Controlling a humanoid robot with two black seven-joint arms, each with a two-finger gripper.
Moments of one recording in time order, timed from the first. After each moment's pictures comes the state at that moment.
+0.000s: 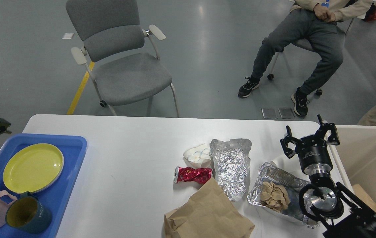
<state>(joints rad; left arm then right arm) -1.30 0.76 0.91 -0.67 -0.27 -0.31 0.15 0.27 -0.20 1.11 0.88 -0.09 0.23 0.46</state>
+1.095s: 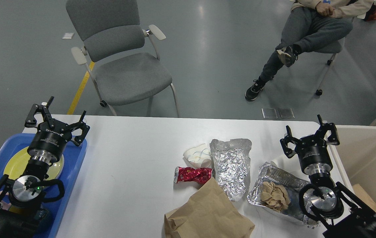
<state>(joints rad) -0.28 0.24 -1.39 -0.96 0.08 -0.40 -0.06 0.27 -0.20 1.11 0.88 -0.09 0.23 0.46</state>
